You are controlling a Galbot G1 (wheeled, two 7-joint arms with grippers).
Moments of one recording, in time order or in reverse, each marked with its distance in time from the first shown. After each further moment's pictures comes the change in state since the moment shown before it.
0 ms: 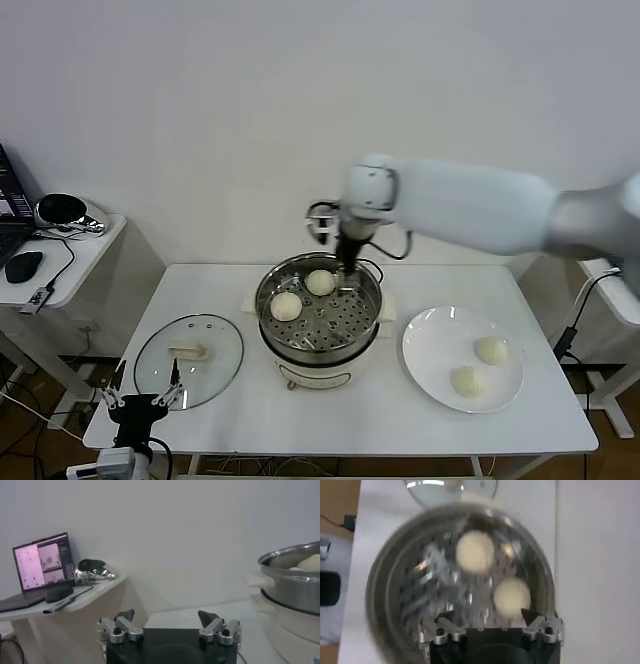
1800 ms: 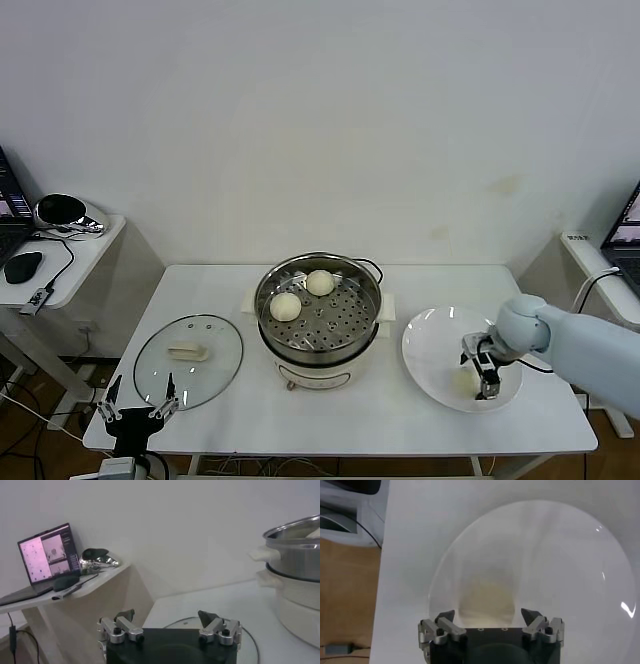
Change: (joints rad) left arm 0.020 -0.023 -0.020 0.037 0.043 -0.003 -0.002; right arm -0.745 -0.438 0.411 0.044 -0.624 0.300 0.000
